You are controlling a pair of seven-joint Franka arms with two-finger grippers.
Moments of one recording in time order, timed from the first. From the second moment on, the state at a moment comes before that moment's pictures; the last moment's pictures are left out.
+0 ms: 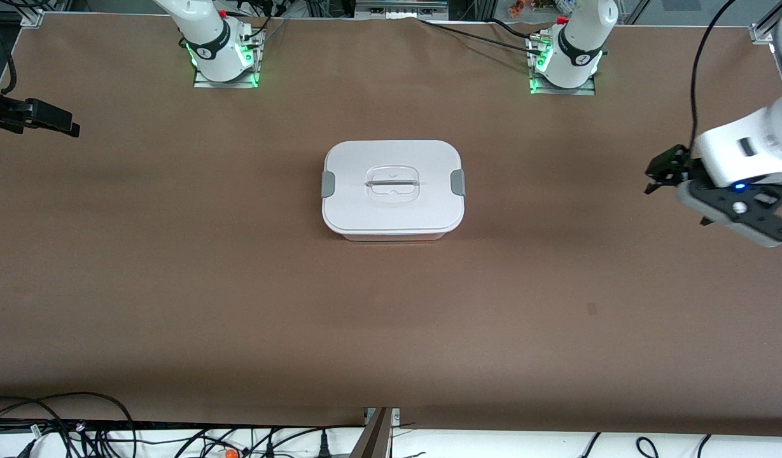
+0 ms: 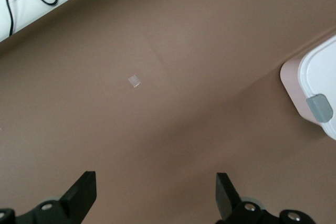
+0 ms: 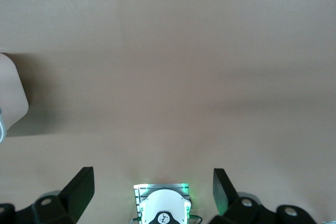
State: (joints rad) left arm 0.10 0.24 -0.19 -1.28 0.02 1.52 0.40; right arm -0.01 0.08 -0.04 -1.44 0.00 1.31 0.00
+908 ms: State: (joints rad) left arm -0.10 -0.03 0.05 -1.67 0.02 1.63 -0.01; right arm -0.01 0.08 -0.04 -1.44 0.00 1.31 0.00
